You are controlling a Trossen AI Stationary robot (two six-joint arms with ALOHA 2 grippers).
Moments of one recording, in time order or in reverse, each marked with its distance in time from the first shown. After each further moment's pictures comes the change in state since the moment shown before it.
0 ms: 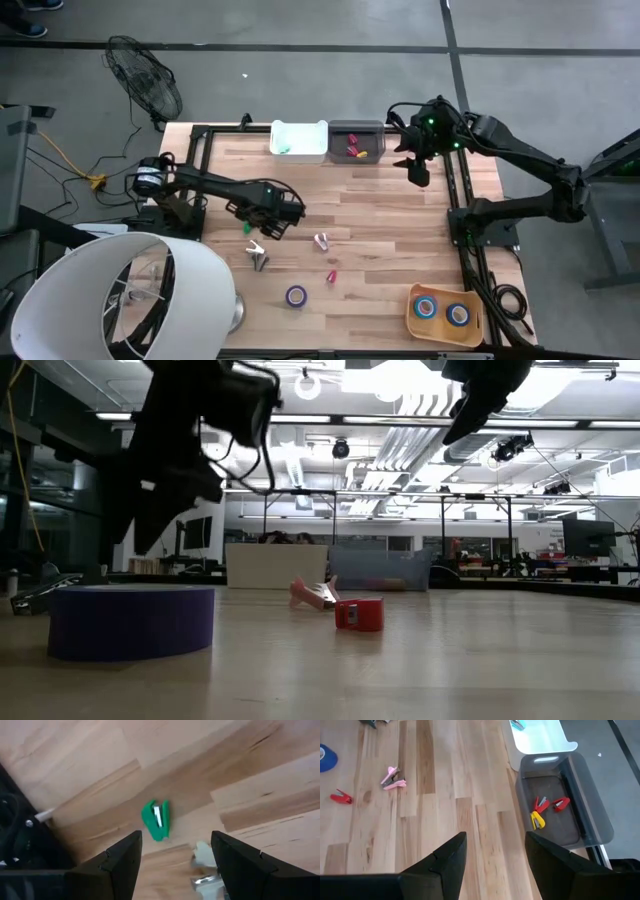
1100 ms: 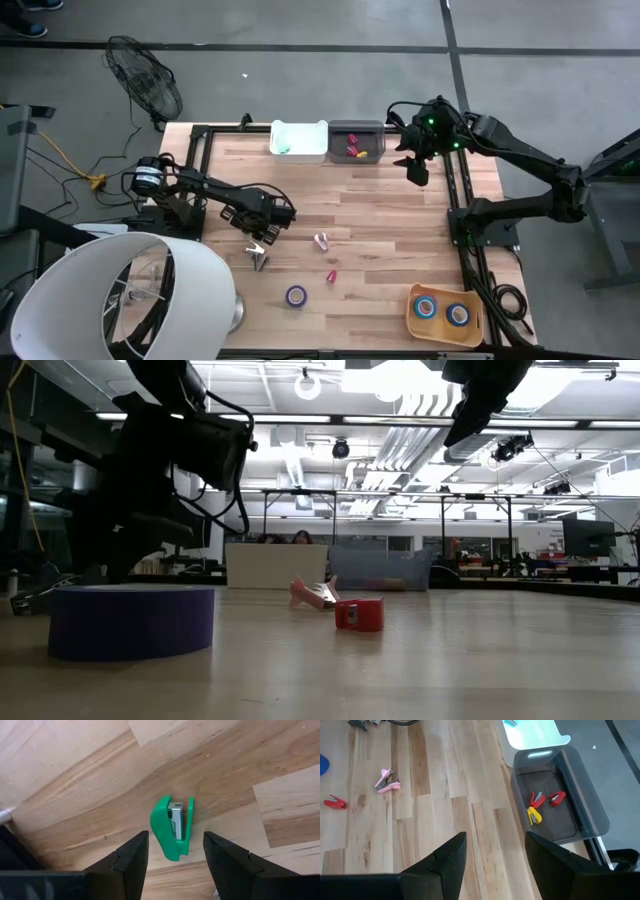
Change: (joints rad) left arm 0.009 -0.004 -0.234 0.222 0.069 -0.004; right arm 0.000 0.000 0.000 -0.002 0.030 0.045
